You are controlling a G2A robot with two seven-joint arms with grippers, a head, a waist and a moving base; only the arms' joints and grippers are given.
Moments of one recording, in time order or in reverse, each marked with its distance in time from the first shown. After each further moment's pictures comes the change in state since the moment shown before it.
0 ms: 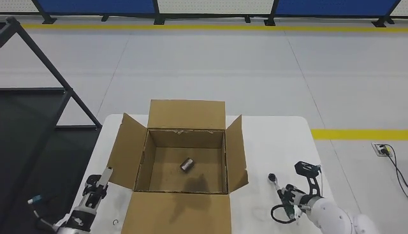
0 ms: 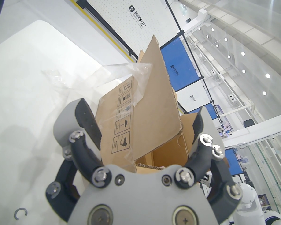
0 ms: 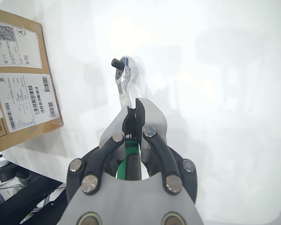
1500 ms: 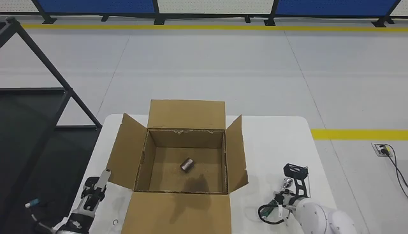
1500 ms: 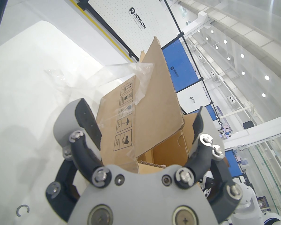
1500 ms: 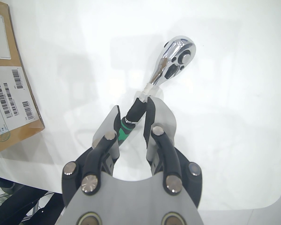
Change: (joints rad) left arm 0.019 -0.003 -0.010 0.002 -0.010 -0.017 0.012; right arm 0.047 0.019 -0.158 0.013 -0.139 0.194 0.040
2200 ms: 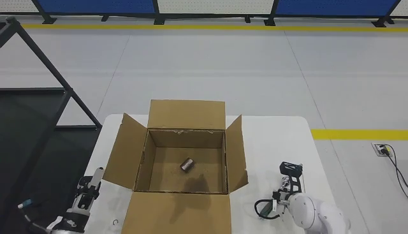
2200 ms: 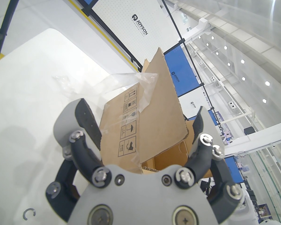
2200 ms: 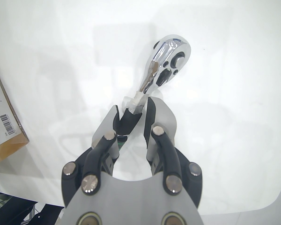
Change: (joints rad) left arm -0.010 -0.001 -0.023 0.012 -0.019 0.004 0.012; right arm 0.077 -0.002 -0.052 0.110 -0.050 0.037 0.012
